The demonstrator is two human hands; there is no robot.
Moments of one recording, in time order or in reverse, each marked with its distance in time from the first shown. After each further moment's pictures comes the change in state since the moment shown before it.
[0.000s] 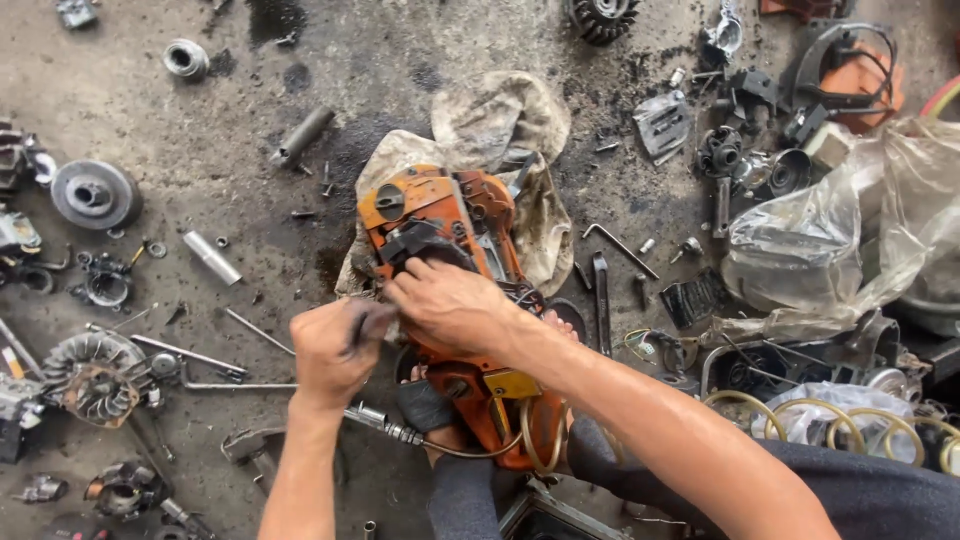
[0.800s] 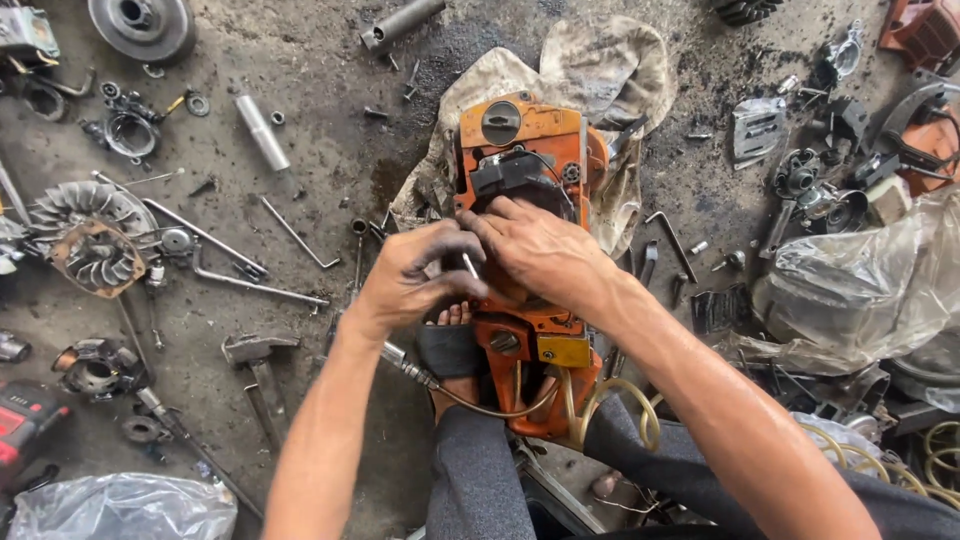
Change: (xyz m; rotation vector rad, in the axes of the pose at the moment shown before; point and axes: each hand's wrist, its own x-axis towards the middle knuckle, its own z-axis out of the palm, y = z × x) left_hand -0.004 -0.008 -0.003 -0.827 -0.101 -0.094; right_hand 0.045 -0.018 -0.089 -0.080 -0.638 0.023
